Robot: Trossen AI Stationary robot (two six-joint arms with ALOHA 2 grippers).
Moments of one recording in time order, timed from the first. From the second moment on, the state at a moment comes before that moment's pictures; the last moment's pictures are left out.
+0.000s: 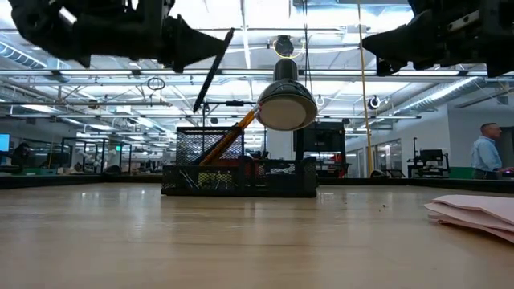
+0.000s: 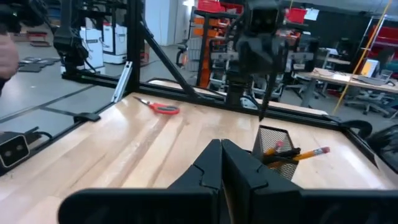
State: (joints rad) left arm 0.01 1.30 0.44 0.88 -0.09 0.15; right arm 0.06 0.84 0.20 0.60 -0.10 -0.13
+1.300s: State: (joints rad) left arm 0.22 1.60 0.42 0.94 0.15 0.09; right arm 0.06 0.84 0.20 0.70 -0.10 -0.14
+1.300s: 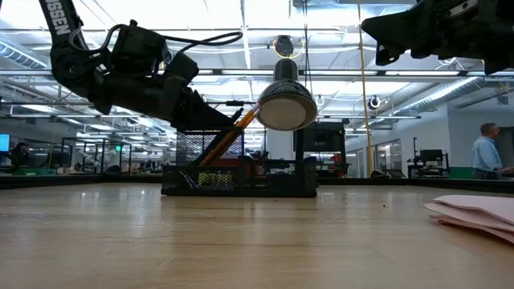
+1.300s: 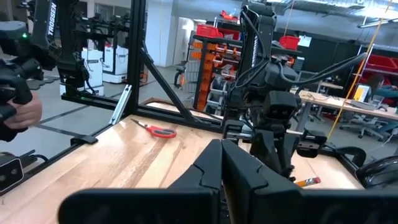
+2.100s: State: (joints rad) left arm 0.17 1.39 0.43 0.81 0.07 0.00; right arm 0.06 0.84 0.20 0.70 -0.11 -0.12
